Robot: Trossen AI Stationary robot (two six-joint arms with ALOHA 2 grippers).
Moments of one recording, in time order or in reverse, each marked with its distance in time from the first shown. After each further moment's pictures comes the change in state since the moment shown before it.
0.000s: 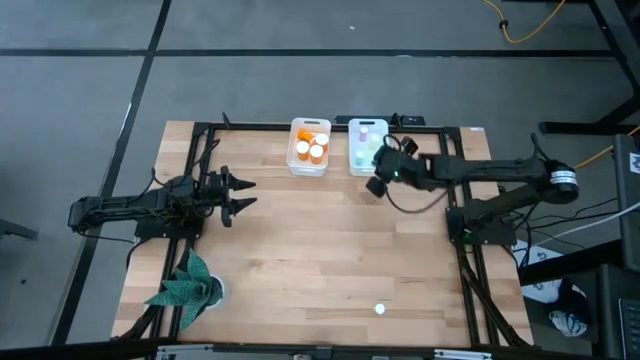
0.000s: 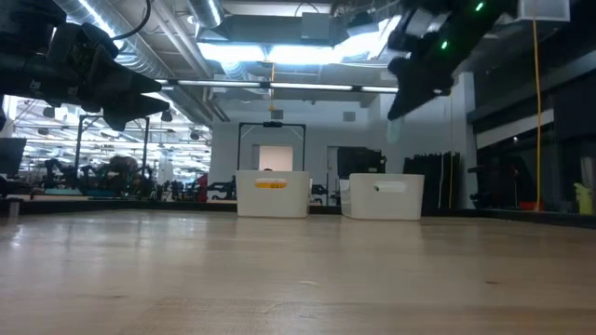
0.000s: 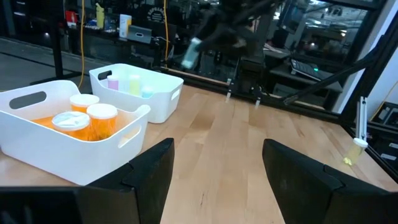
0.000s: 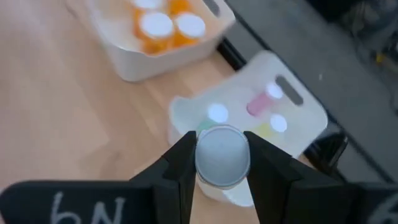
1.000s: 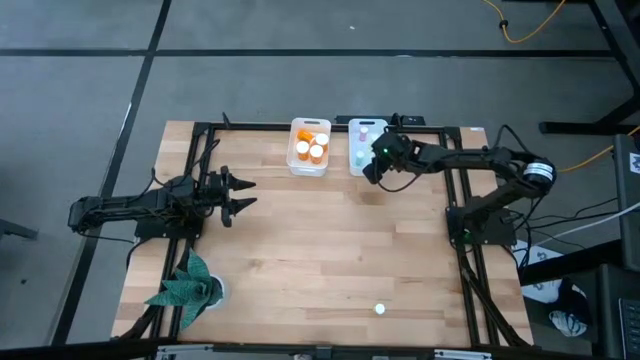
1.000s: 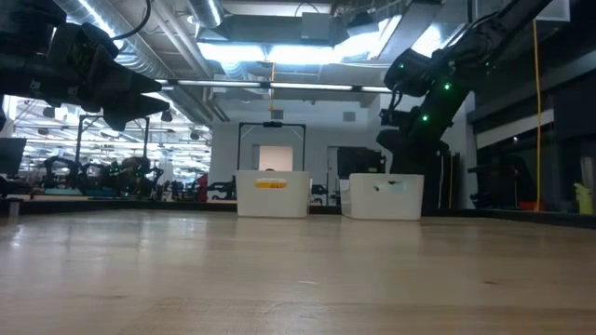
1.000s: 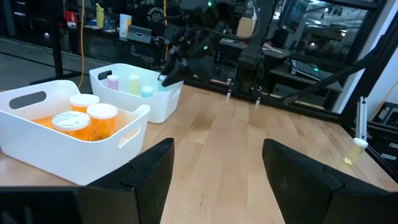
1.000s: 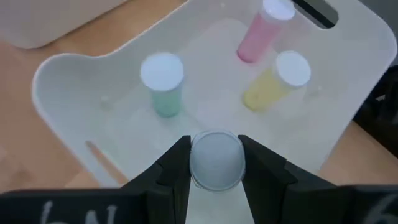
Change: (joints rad) left arm 0.000 0.000 0.000 0.000 0.000 0.000; right arm -0.361 0.222 -0.143 0.292 -0.294 -0.017
